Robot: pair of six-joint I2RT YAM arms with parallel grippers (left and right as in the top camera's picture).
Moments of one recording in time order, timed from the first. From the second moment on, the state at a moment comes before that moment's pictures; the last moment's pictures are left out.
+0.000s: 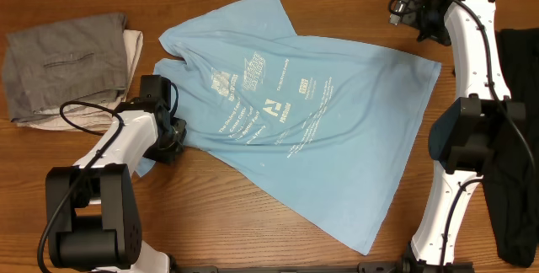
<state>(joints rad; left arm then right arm) 0.02 1.73 0.97 -0.70 -0.07 -1.26 -0.09 2.34 2.34 -1.17 0.01 0.33</state>
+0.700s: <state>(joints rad) 0.02 1.73 1.03 -0.68 -0.03 -1.15 -0.09 2.34 2.34 -1.17 0.01 0.33</state>
